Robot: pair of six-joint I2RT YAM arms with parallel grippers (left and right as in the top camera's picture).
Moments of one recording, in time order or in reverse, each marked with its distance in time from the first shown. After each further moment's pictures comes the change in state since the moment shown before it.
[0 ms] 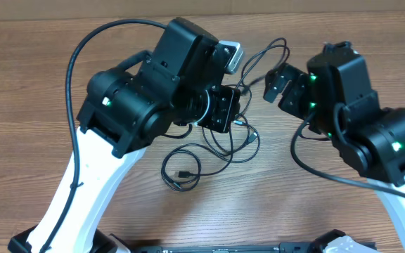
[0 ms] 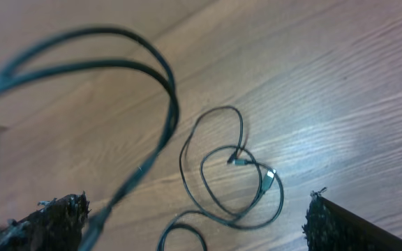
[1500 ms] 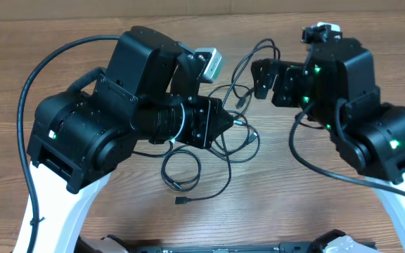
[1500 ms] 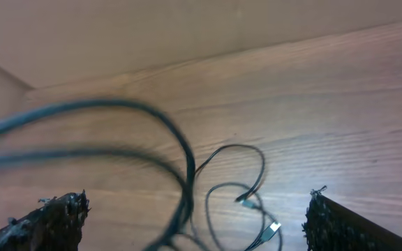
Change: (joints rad) left arm 0.037 -0.098 0.023 -0.056 0.153 -0.105; right arm 0.000 0.006 0.000 0.189 -0.047 -0.333
